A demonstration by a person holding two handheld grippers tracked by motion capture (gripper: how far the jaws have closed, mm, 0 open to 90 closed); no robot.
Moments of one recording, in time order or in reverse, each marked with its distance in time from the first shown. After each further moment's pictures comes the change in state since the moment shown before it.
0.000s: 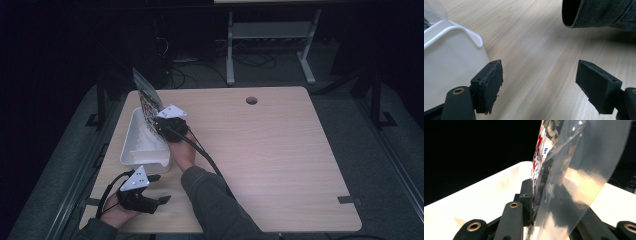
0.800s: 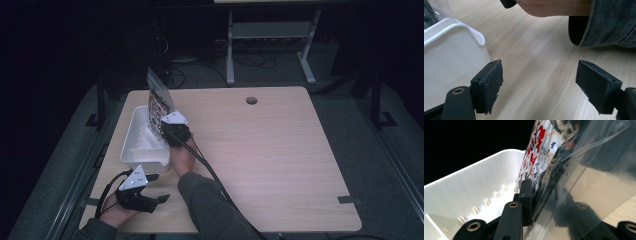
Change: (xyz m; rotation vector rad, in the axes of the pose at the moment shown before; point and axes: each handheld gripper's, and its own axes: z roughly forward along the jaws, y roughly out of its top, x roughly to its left) left arm 0.003 -0.001 -0.002 -0.002 0.014 -0.008; right arm 0.003 -0.021 0.003 0.018 -0.163 0.074
